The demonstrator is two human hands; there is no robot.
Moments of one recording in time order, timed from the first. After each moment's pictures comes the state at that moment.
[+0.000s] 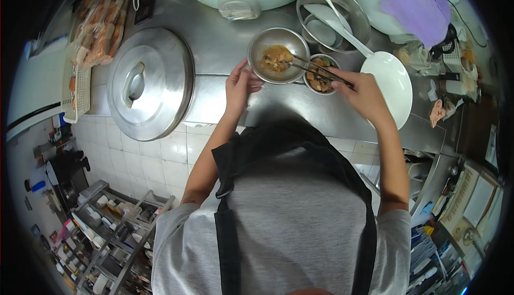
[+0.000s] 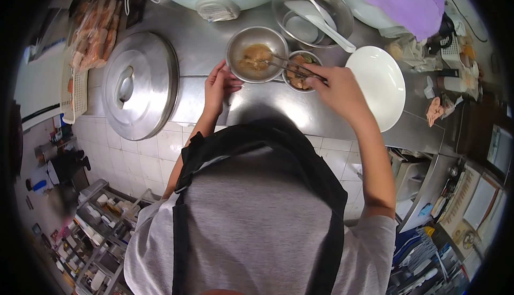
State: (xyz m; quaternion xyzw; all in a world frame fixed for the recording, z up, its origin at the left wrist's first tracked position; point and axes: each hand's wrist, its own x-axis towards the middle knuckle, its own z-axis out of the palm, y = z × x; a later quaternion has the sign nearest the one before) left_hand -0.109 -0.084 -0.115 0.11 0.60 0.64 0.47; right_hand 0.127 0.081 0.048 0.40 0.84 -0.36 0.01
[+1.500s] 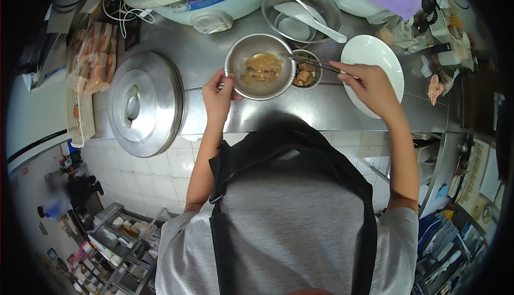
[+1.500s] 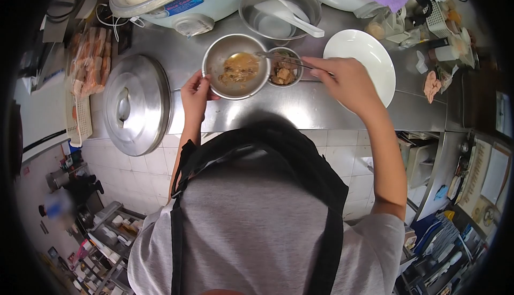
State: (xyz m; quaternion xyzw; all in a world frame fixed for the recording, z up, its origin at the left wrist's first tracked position) left_hand -0.101 -0.077 -0.063 0.22 0.68 0.59 0.36; right_hand 0.186 0.092 0.073 0.35 0.89 -0.29 -0.04
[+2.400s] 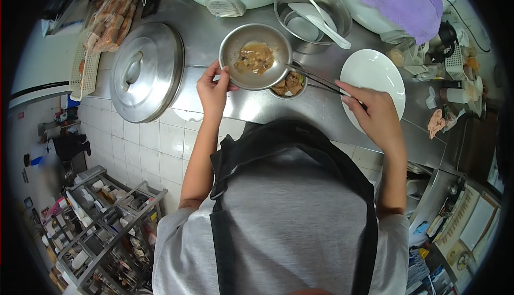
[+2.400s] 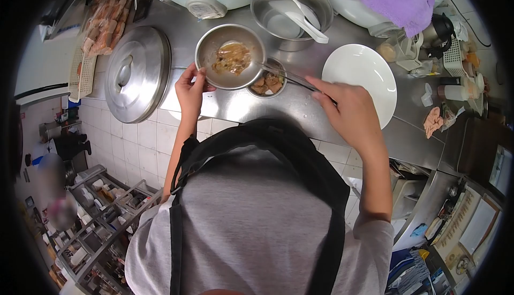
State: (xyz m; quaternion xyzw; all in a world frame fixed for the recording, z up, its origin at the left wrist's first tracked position) left_hand -0.061 -0.096 -0.060 0.19 0.69 0.66 0.23; right_hand 0.217 0.083 0.093 0.32 0.88 -0.34 -0.02
